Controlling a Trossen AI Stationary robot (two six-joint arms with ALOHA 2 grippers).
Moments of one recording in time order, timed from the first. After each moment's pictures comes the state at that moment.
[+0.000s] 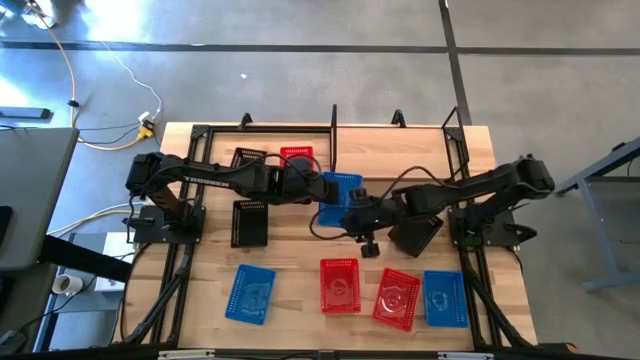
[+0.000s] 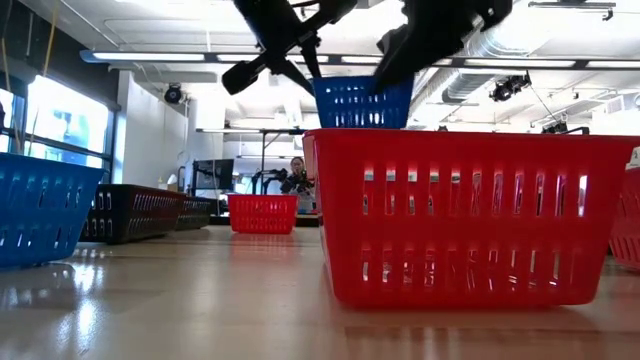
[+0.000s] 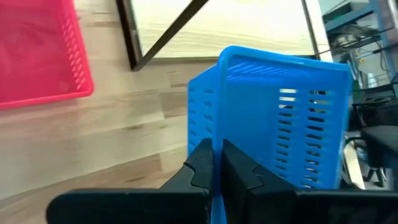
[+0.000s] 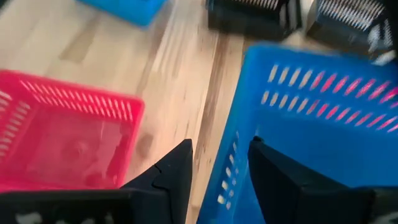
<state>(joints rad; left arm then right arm) 0.10 1.67 1.38 -0.58 -0.40 -1.33 0.17 1.50 1.10 -0.41 0.10 -0.14</state>
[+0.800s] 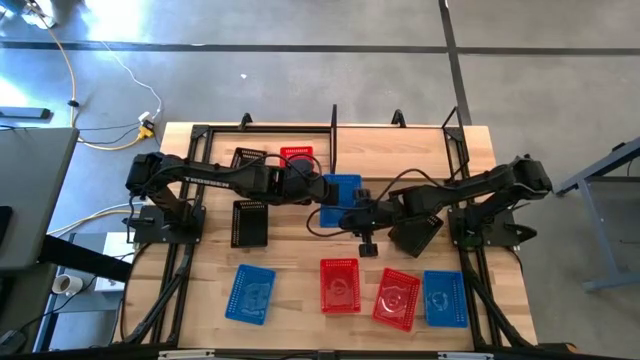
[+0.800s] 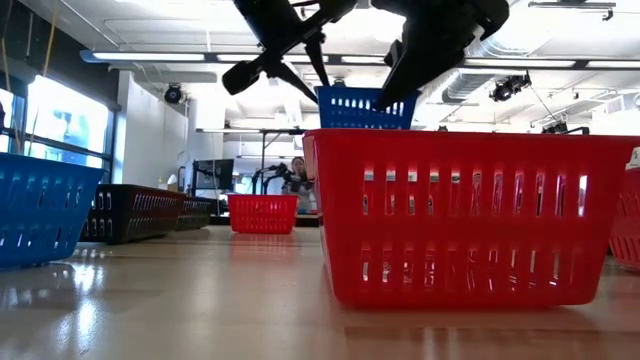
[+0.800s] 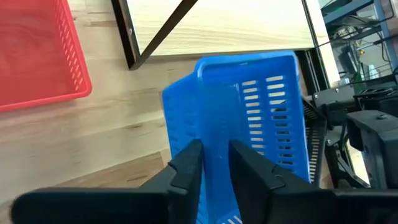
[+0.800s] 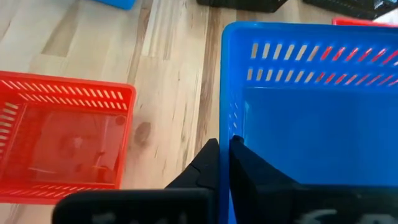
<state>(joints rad) 0.10 1.67 1.38 -0.58 -0.39 -1.30 0.17 1.52 1.10 -0.46 0.12 -0.02</state>
